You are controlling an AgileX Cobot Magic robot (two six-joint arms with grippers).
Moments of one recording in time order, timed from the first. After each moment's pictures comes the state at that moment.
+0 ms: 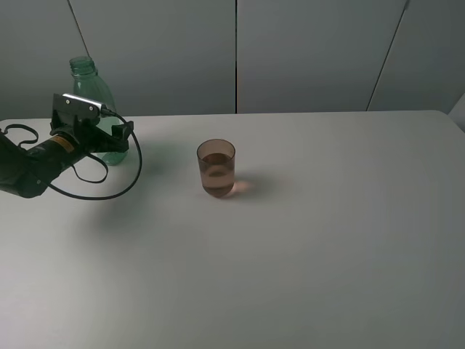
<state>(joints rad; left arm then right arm) -0.05 2.28 -0.90 0.28 -1.12 0.00 -0.02 0.00 -0.50 -0.04 1.10 0.04</state>
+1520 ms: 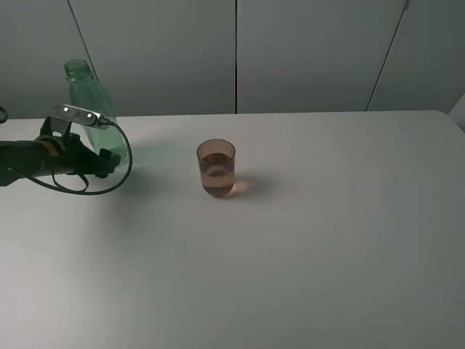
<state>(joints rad) -0.05 2.05 -0.78 0.28 -0.53 -0.04 -0.02 0.00 -0.50 -0.04 1.10 0.04</state>
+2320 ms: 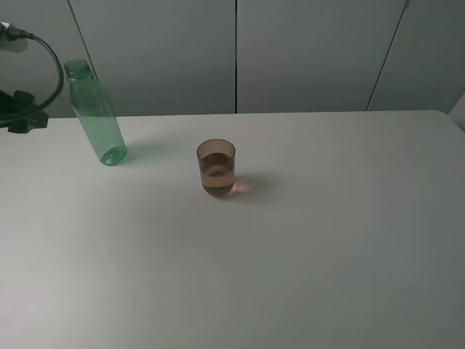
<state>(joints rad) -0.05 1.29 -0.76 0.21 0.33 -0.12 -0.02 0.00 -0.50 -0.04 1.10 0.04</state>
